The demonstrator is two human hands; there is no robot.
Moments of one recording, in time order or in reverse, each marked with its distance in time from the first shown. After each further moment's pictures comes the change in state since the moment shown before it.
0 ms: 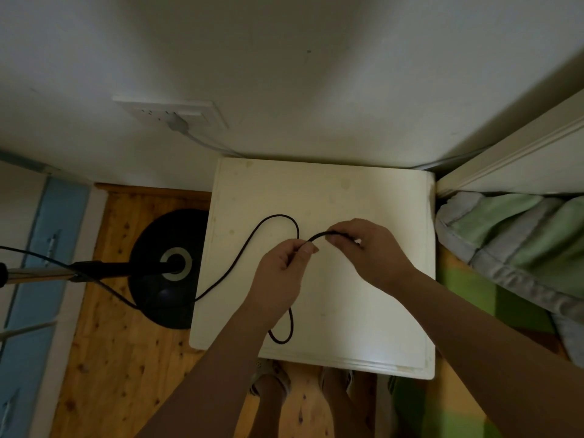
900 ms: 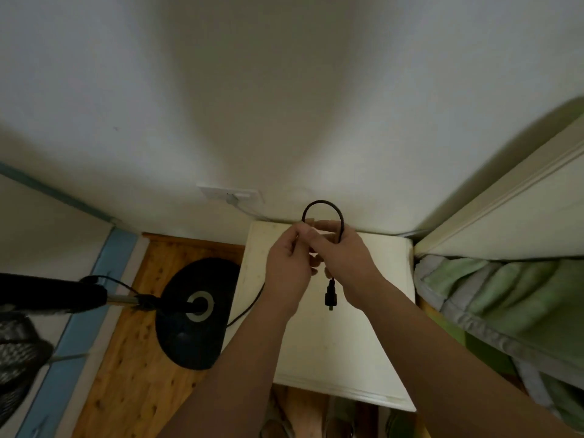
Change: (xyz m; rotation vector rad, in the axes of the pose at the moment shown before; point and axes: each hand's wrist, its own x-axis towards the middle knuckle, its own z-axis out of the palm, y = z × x) left_hand -0.055 0.163 -0.013 -0.221 0.202 0.182; right_hand -0.015 -0.194 -0.052 0.685 0.096 0.318
